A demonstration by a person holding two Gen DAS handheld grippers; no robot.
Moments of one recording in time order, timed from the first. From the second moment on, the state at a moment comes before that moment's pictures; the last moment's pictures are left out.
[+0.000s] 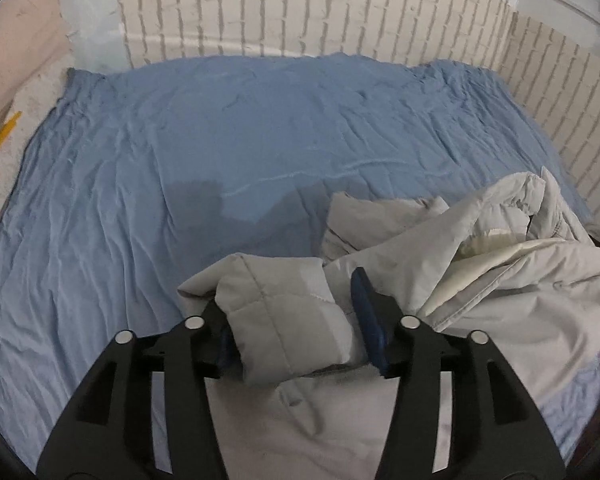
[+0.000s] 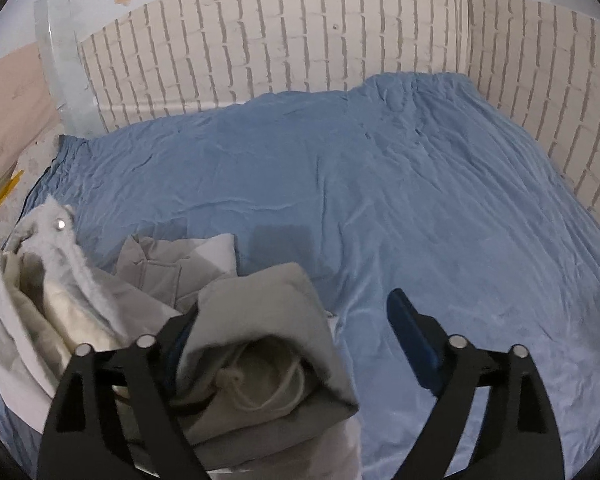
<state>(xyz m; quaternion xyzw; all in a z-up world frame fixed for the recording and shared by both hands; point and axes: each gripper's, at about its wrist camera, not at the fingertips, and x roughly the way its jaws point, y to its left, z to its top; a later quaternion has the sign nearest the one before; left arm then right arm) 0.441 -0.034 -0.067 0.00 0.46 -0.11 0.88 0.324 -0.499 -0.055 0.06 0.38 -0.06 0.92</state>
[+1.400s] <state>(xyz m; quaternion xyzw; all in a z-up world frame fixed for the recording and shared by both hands) 0.409 -0.101 -0.156 0.02 0.50 -0.10 0.86 0.351 -0.430 -0.127 0.06 0.46 -0.01 0.88</state>
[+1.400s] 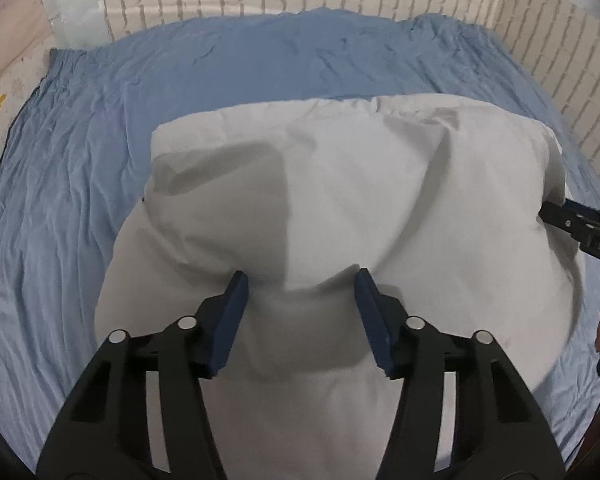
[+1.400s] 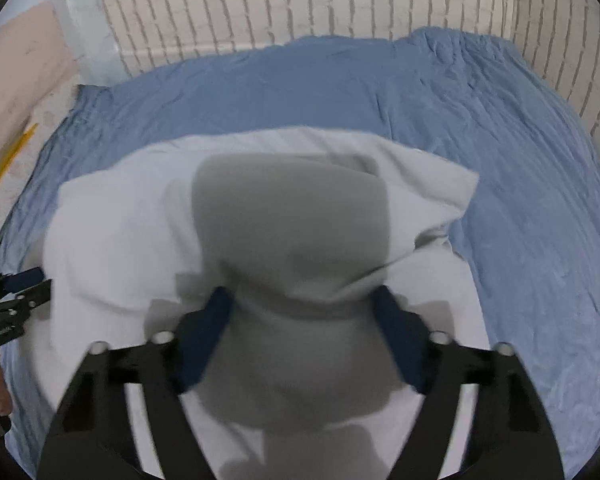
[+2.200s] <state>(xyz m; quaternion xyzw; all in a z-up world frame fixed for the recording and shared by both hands) 0.459 -0.064 -0.121 0.04 0.50 -0.04 0.86 0.379 -0.541 -0.098 0.15 0.46 -0.06 0.87</state>
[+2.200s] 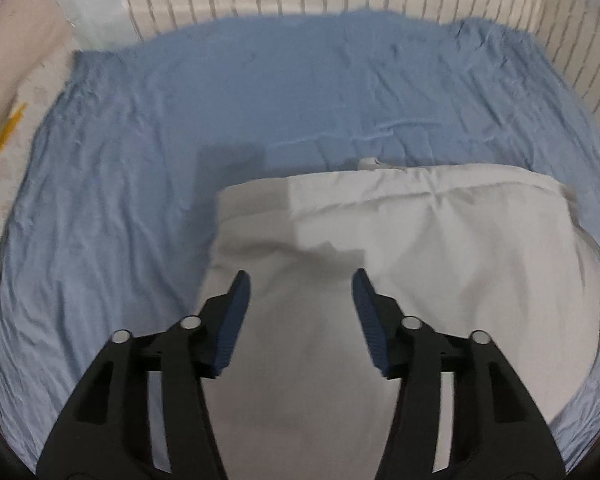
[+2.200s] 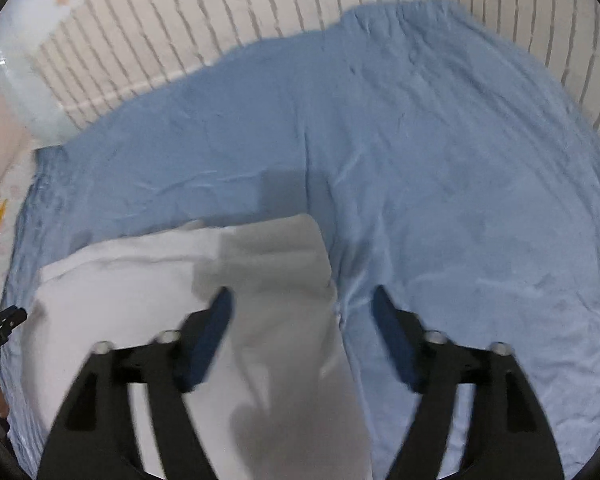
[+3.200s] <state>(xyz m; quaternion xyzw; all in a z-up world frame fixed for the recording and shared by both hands) 0.373 -0.030 -0.220 0.03 0.56 -0.05 0.83 0.293 -0.468 -0.173 0.08 0.50 -0.02 0.86</state>
